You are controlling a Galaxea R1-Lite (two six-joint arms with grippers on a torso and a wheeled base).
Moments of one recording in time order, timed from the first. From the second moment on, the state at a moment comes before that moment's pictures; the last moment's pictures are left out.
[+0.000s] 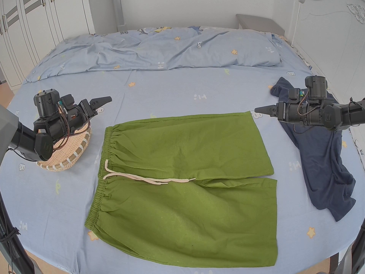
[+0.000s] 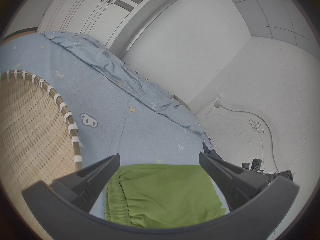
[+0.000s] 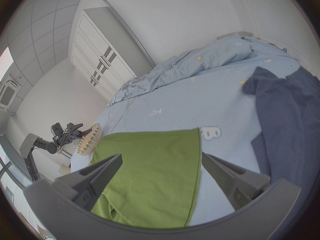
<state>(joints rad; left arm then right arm) 0.05 2.05 -1.15 -0.82 -0.52 -0.57 0.06 2.09 -1.49 -0.15 0.58 0.12</state>
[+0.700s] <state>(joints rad) 0.03 1.62 -0.37 -0.82 -0.53 -0.74 0.04 1.62 -0.64 -0.28 0.59 0.17</state>
